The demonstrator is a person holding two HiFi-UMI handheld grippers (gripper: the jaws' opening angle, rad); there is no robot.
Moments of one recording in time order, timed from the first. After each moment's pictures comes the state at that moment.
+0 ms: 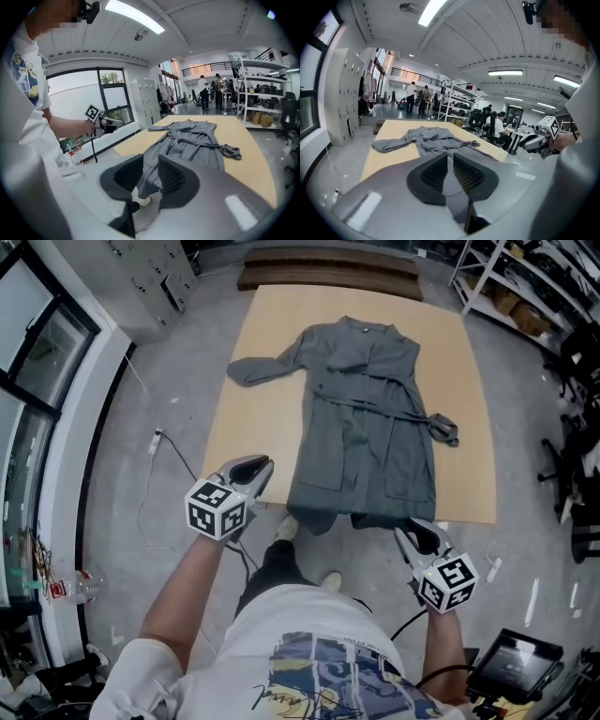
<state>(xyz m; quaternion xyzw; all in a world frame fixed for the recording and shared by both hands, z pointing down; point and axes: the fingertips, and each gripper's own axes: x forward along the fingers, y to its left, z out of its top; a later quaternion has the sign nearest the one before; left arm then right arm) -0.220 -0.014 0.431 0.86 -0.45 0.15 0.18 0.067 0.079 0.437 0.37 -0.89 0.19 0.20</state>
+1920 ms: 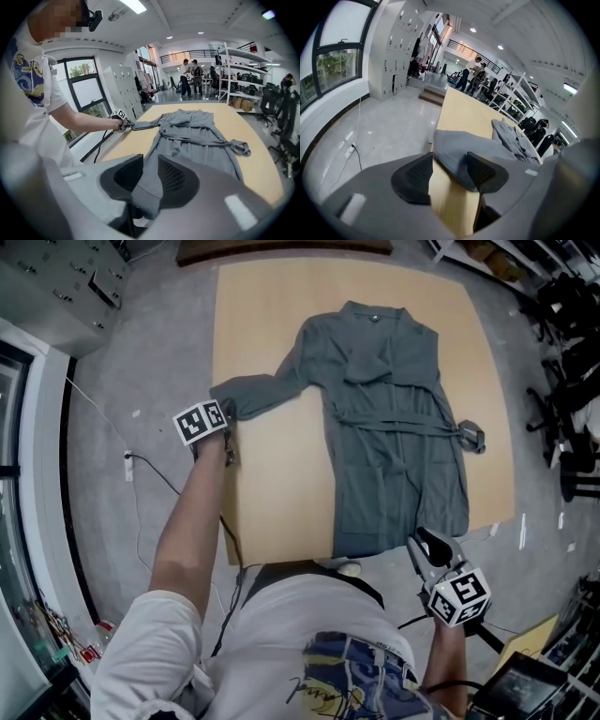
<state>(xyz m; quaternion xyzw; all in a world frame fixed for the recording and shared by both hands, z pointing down) -0.460 -0.353 0.645 0.66 -0.59 0.18 0.43 -0.049 -0.028 0.448 0.47 -0.80 0.28 0.25</state>
